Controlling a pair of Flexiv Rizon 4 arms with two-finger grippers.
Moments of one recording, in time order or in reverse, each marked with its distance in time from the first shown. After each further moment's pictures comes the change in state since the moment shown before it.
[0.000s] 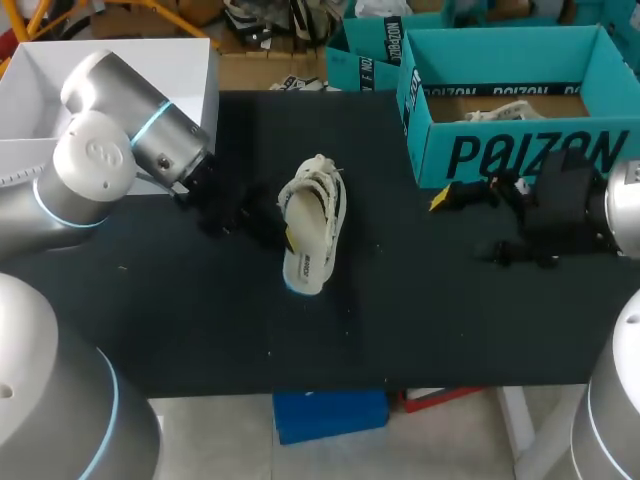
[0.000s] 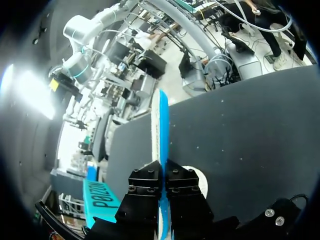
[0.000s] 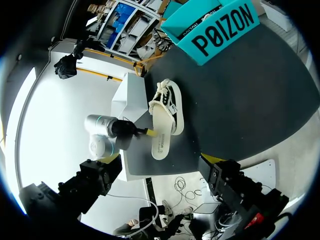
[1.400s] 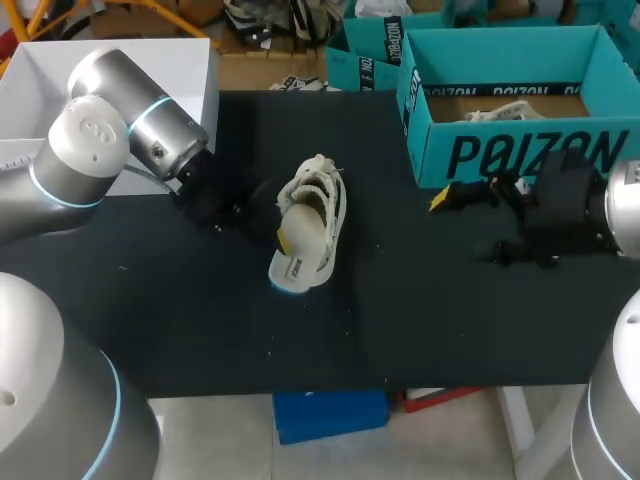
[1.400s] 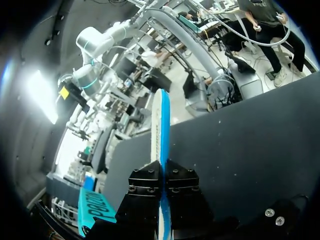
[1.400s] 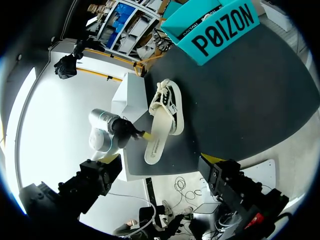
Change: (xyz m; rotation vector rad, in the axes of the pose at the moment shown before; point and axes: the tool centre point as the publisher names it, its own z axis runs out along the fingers) left arm 0.003 -0.015 -0.008 0.163 0.002 -0.049; right arm 0.000 0.000 0.000 0.000 0.000 0.000
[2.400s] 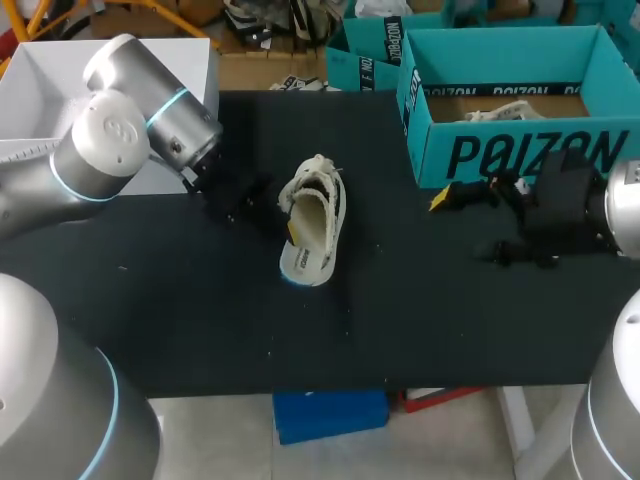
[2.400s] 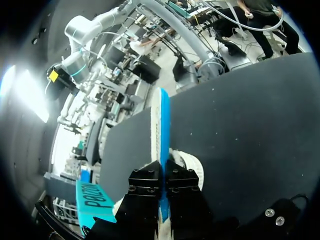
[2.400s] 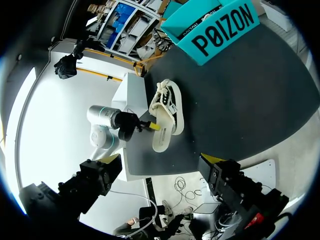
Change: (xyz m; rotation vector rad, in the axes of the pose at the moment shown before) left arm 0.003 0.048 0.002 -0.127 0.078 0.054; right arm 0.000 0.000 0.000 0.000 0.000 0.000
